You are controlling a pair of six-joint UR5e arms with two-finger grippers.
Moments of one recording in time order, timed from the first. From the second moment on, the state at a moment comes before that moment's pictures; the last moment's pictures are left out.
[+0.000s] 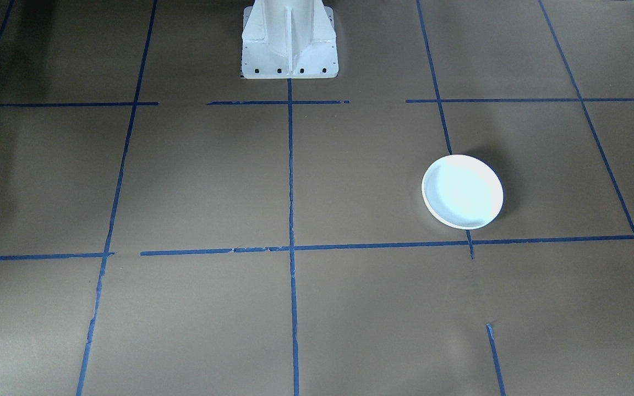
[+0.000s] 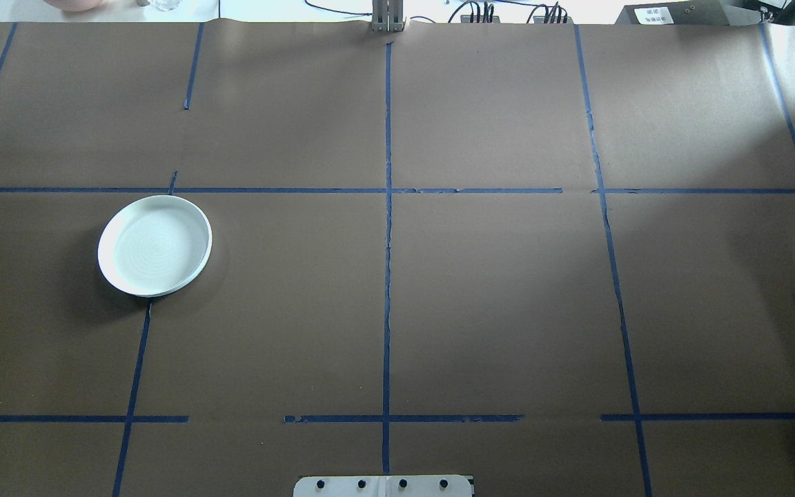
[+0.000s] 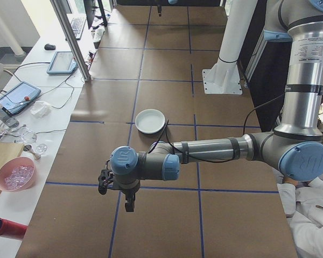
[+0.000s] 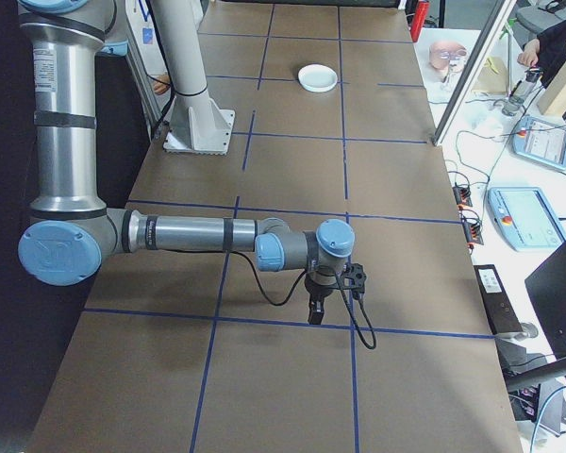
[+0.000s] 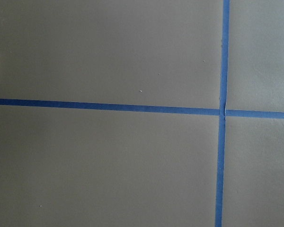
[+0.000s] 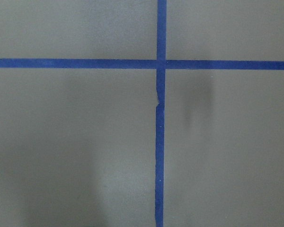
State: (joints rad) left arm -1.63 -1.60 -1.44 -1.68 -2.35 -0.03; right arm 1.37 -1.61 1.57 -1.46 2.26 0.21
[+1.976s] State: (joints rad) left arm -1.63 -1.59 -1.43 -1.68 -2.38 -0.03; right arm 1.37 -1.61 1.57 -1.46 2.26 0.21
